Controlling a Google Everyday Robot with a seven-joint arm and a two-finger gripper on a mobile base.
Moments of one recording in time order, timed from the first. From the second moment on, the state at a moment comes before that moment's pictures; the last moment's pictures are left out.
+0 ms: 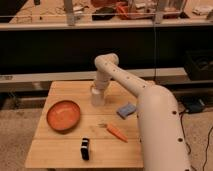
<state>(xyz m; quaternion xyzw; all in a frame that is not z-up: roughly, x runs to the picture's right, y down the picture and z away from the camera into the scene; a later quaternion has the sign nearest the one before) -0.041 0.041 0.928 -0.27 -0.27 -0.39 0.84</state>
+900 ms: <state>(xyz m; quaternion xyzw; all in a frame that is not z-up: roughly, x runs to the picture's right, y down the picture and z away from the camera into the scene) -0.042 0.041 0.924 -0.27 -0.27 -0.40 0.84</state>
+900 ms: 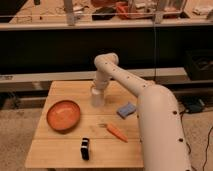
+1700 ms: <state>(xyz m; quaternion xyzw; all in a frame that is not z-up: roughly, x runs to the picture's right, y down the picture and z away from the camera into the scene) -0.044 0.047 0.911 -0.27 -0.27 -0.41 0.83</state>
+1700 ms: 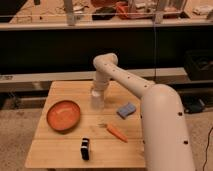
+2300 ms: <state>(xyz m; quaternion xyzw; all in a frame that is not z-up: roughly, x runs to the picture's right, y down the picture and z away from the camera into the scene) -0.044 0.052 0.907 -0.27 -0.27 -0.43 0.82</state>
